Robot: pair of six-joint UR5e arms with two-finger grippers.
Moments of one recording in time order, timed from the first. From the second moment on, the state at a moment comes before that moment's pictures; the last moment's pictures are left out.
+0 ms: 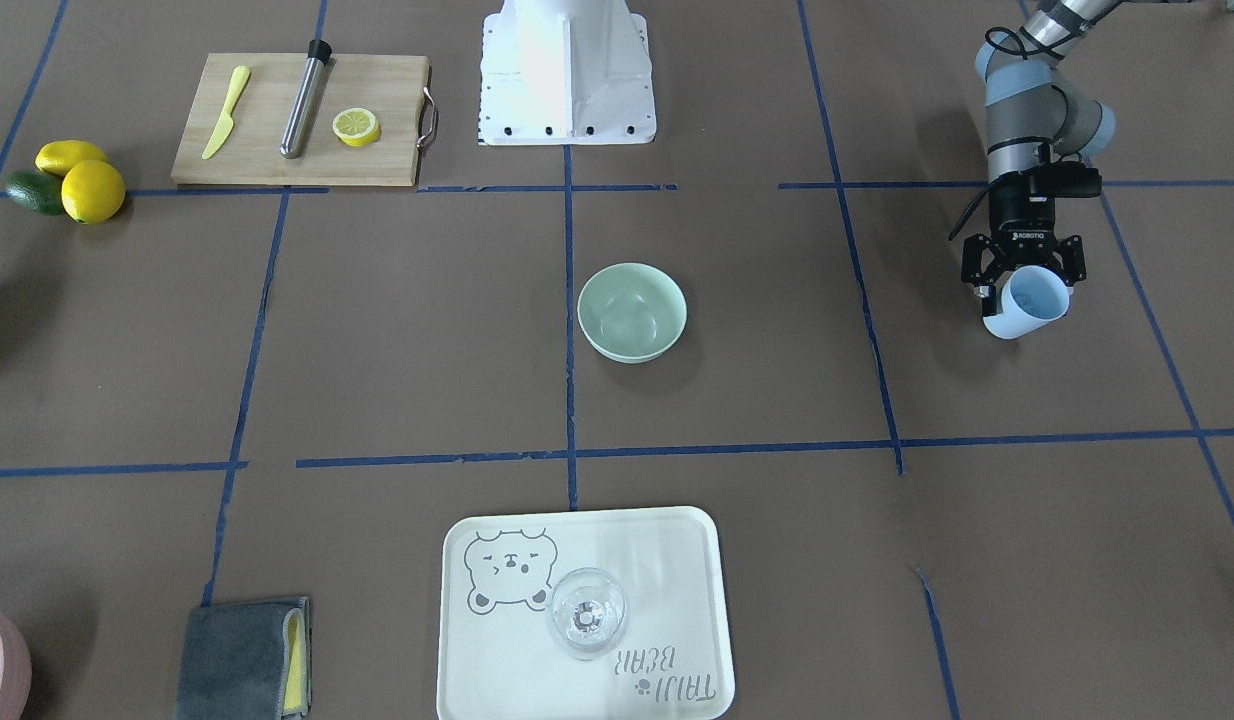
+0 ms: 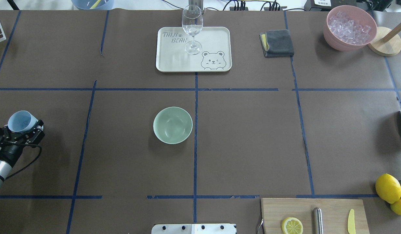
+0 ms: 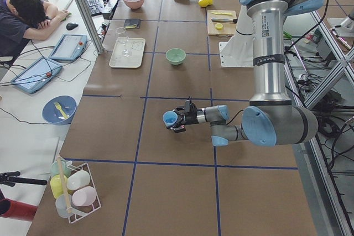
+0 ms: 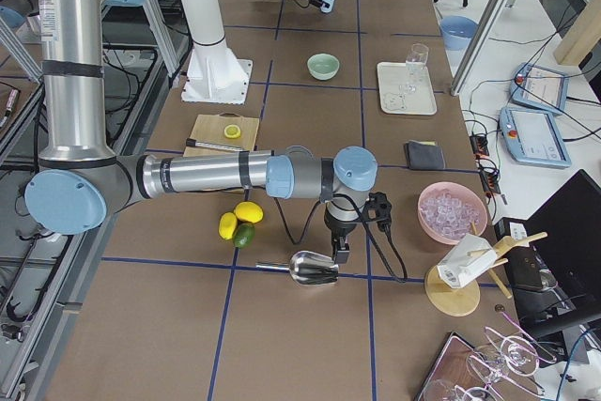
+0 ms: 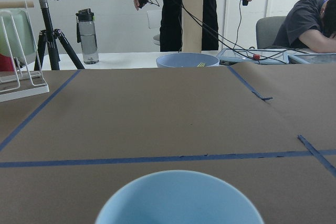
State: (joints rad) left arm -0.27 -1.39 -1.38 -3.09 -0.60 -1.15; right arm 1.52 -1.59 1.71 -1.69 2.31 -0.06
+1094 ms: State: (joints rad) left arm -0.24 -1.40 -1.35 -3.09 -0.60 -1.15; right arm 1.52 -1.59 1.71 -1.69 2.31 -0.06
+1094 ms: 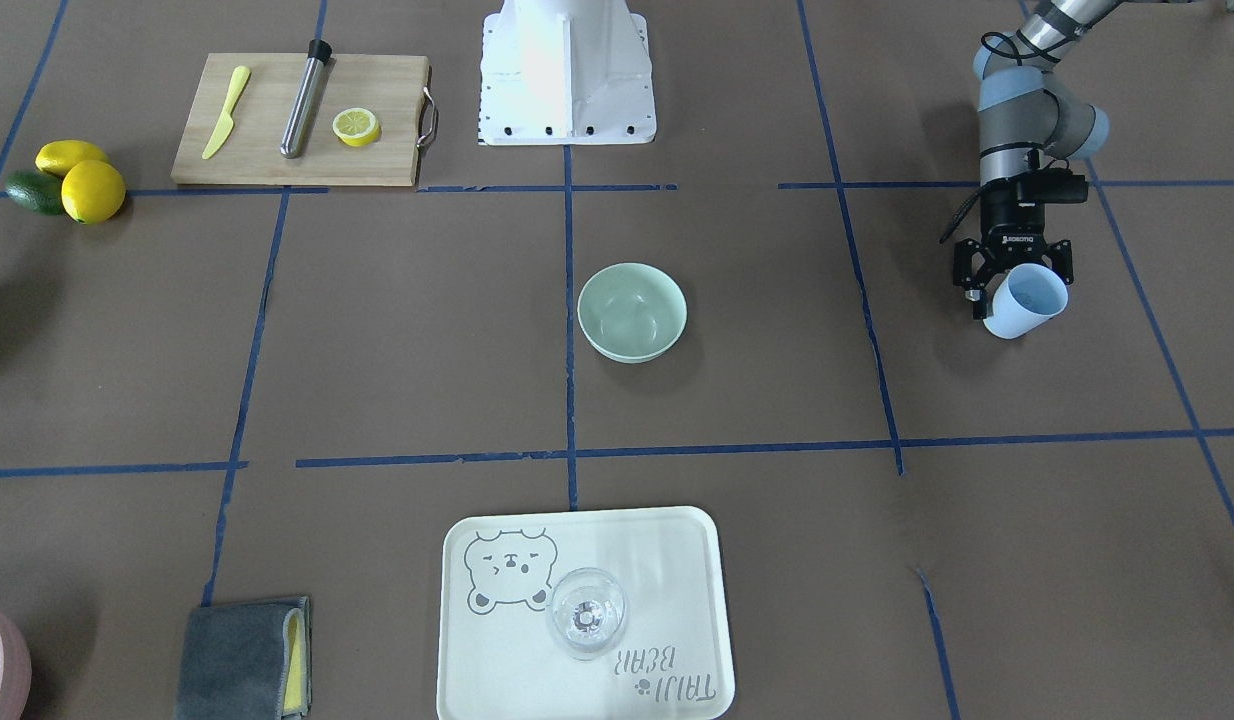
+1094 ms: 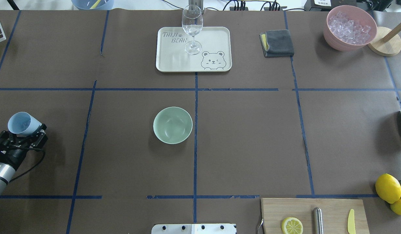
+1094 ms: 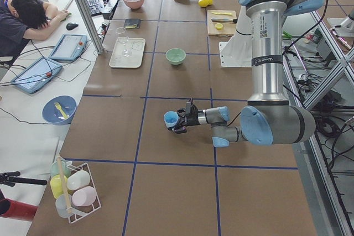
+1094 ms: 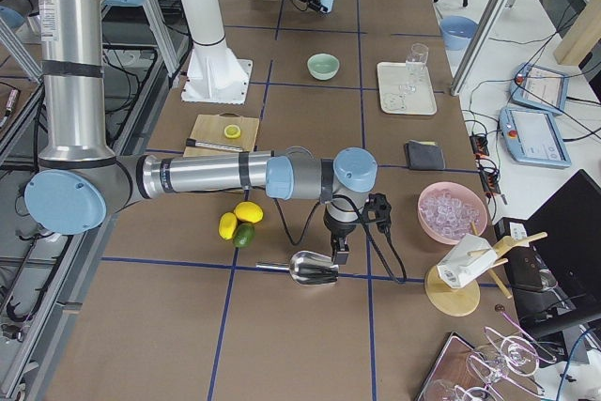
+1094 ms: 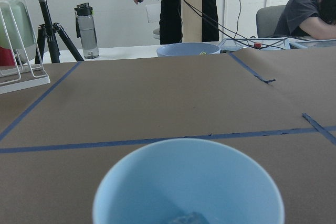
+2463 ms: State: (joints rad) left arm -0.26 -1.47 -1.48 -3.24 -0.73 -0.56; right arm 1.54 -1.60 1.69 -1.69 2.31 -0.07
